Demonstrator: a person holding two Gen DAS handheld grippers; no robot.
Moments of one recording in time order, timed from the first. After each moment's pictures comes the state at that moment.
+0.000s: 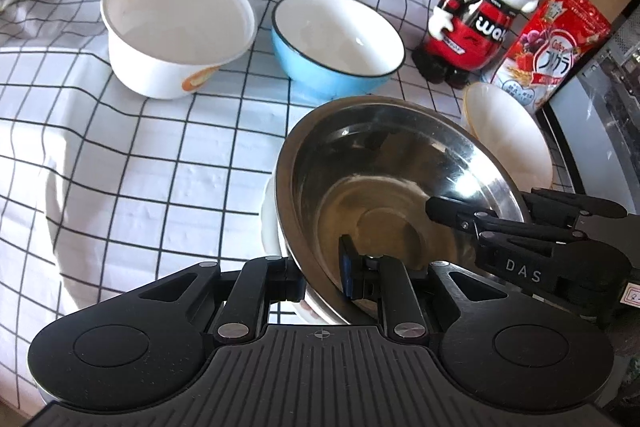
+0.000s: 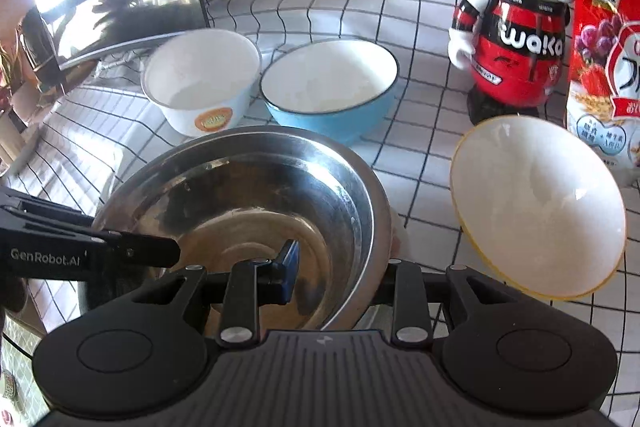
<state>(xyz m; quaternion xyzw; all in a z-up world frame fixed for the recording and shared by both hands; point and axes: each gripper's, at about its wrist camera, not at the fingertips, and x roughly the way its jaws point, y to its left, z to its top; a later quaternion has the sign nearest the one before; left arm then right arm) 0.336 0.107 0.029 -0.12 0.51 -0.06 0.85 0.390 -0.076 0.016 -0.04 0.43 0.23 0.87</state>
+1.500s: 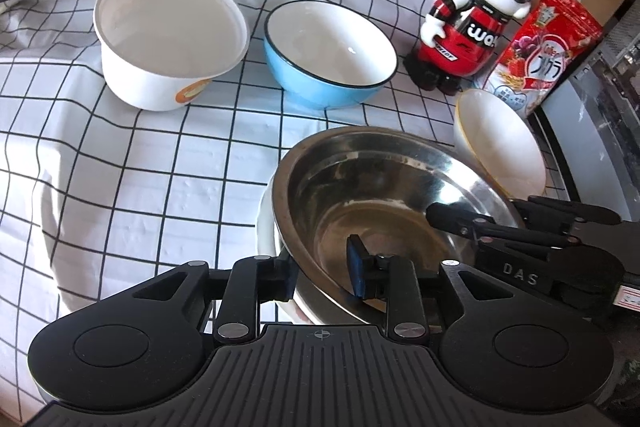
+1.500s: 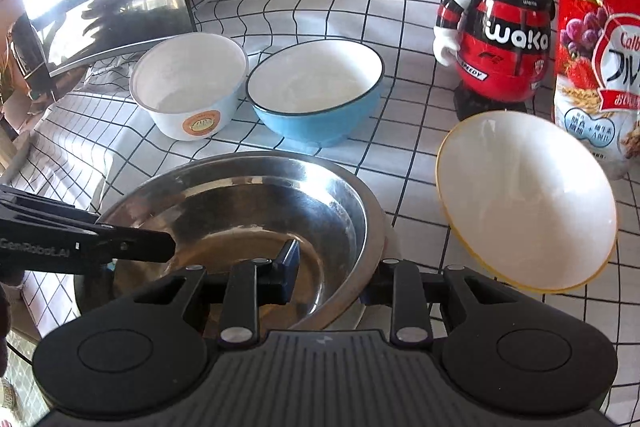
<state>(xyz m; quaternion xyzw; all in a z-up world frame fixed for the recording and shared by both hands) 0.338 0.109 0.037 -0.12 0.49 -0.08 0.86 0.391 -0.082 0.019 -0.03 0.43 0.22 0.88</state>
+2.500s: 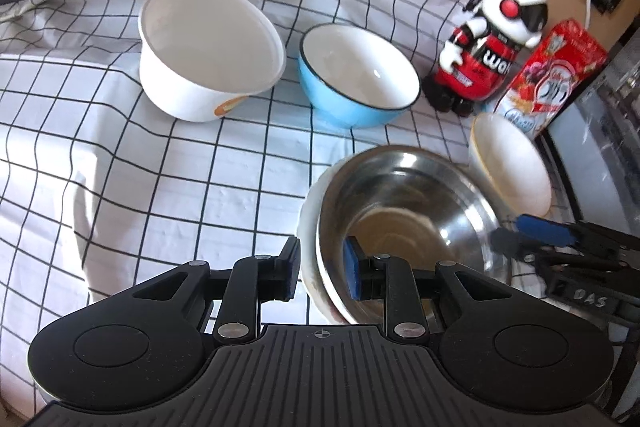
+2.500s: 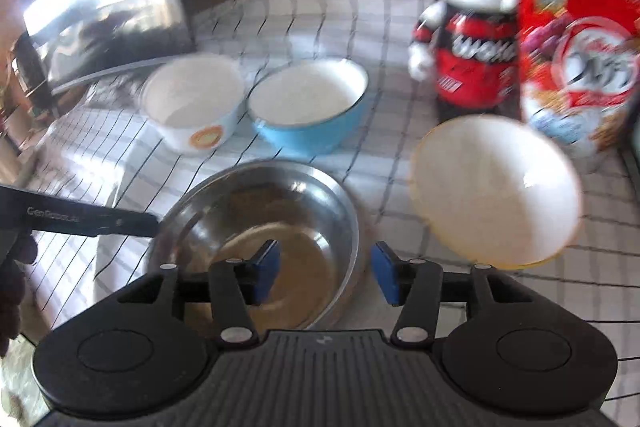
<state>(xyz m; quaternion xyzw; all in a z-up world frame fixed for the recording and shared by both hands) 0.328 0.142 0.046 -0.14 0.47 -0.06 0.87 0.361 -0.107 0.054 -0.02 0.39 0.19 0.90</state>
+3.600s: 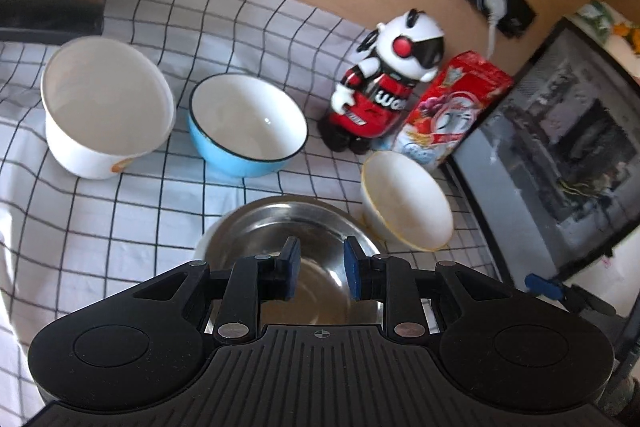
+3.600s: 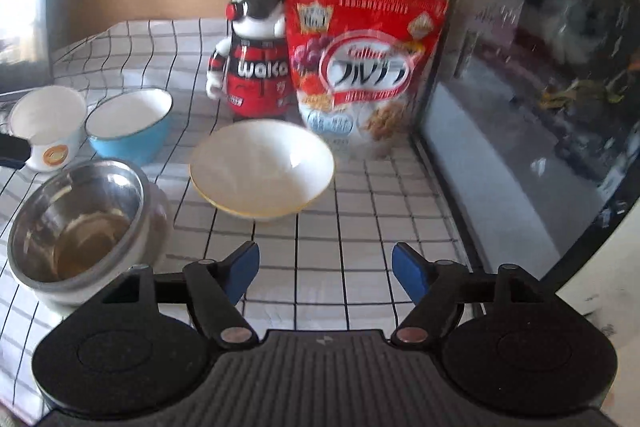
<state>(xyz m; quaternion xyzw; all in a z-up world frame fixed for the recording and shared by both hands) 0.339 0.105 0.077 -0.18 0.41 -0.17 0.88 0.301 -0.210 0.054 -0.05 0.36 -0.02 0.93</state>
